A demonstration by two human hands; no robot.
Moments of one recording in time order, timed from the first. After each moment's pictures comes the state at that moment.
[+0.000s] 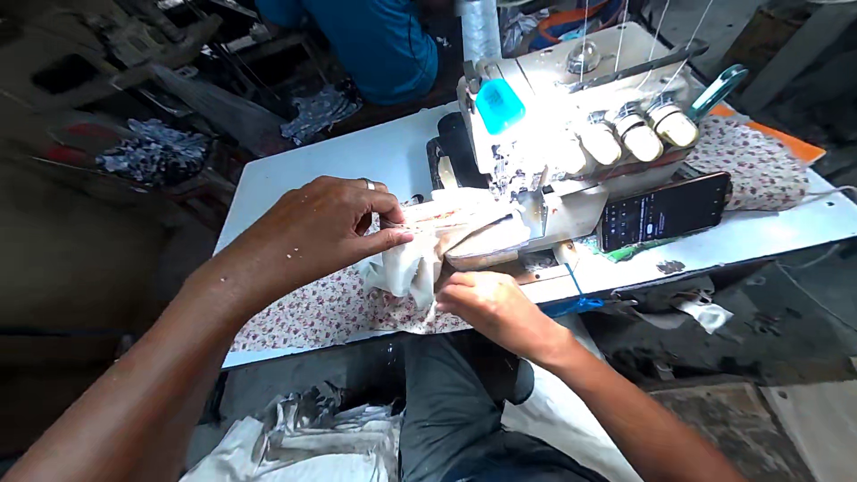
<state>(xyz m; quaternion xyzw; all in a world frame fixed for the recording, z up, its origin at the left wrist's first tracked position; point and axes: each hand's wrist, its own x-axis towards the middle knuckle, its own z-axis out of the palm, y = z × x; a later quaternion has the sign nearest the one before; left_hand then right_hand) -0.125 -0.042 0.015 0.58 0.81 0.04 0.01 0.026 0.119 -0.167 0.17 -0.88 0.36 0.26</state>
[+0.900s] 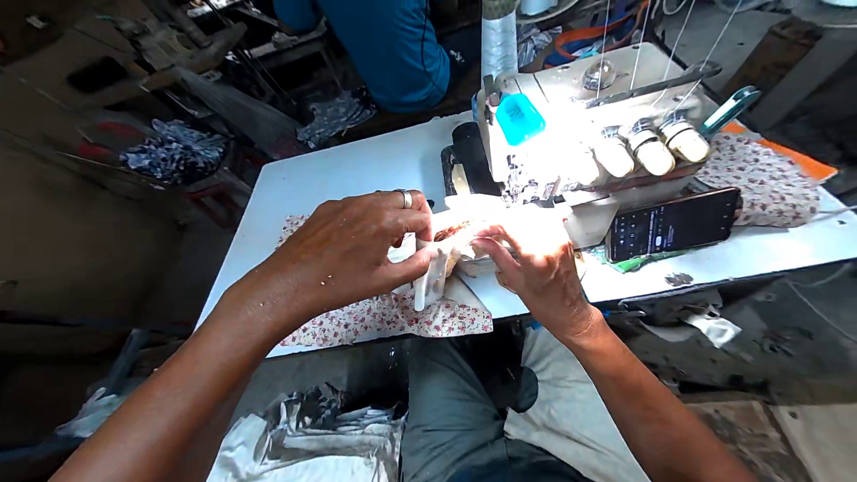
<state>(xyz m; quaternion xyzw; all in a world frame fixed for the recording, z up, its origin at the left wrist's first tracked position) -0.101 -0.039 0.012 0.62 0.78 0.03 -0.05 0.018 0.151 -0.122 0.03 -0.86 0.25 0.45</state>
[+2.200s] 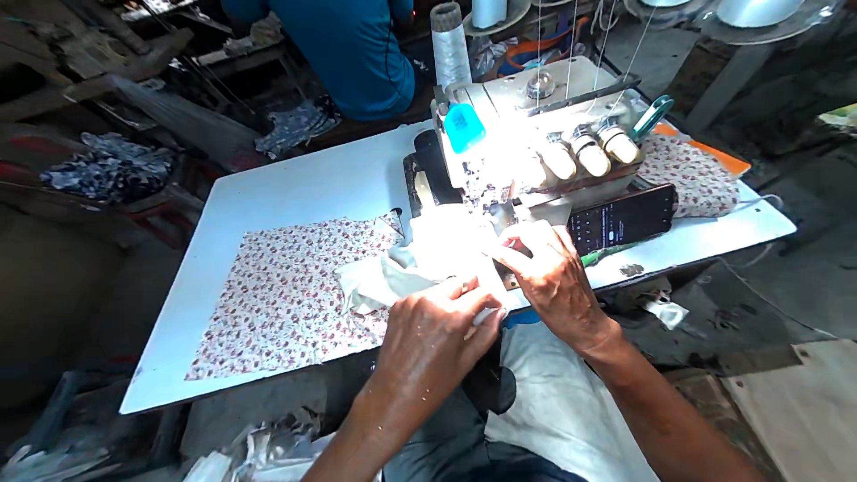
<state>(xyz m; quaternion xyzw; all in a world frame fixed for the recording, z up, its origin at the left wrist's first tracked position) 0.002 0.001 -0.075 0.55 0.79 0.22 -0.12 0.064 0.191 -0.138 0.01 -0.92 0.13 0.38</state>
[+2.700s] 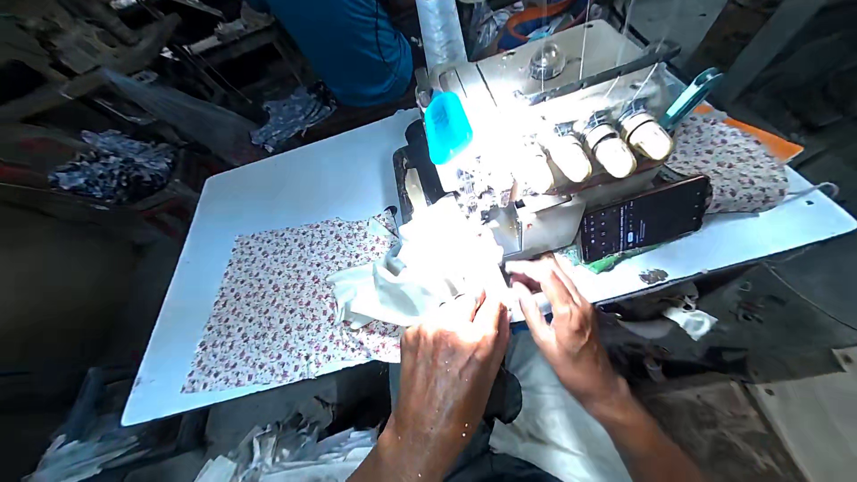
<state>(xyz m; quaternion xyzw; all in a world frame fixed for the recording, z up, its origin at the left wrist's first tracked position) 0.016 0.030 -0.088 0.49 0.84 0.12 -0.19 0.082 0.168 -0.176 -0.11 -0.86 0.34 0.36</state>
